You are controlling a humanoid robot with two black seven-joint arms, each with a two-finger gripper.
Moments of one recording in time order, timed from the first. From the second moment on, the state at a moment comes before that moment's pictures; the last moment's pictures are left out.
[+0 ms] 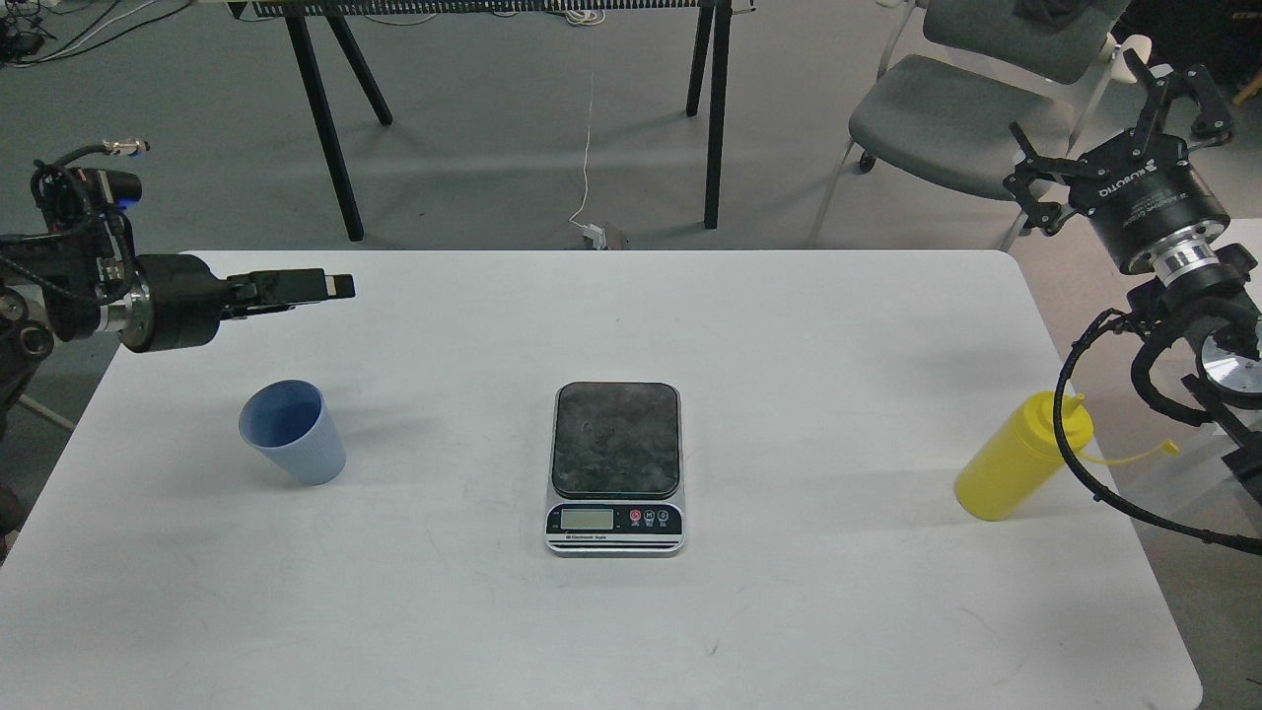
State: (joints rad) left arm -0.94 0.81 -0.30 -0.90 1.41 -0.49 -0.49; right arm 0.69 -0.57 0.83 0.84 0.32 0.49 0.17
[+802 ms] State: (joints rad) left arm -0.81 0.83 -0.28 -0.79 1.59 -0.42 -0.49; right arm 0.69 -0.57 0.83 0.83 0.32 0.49 0.17
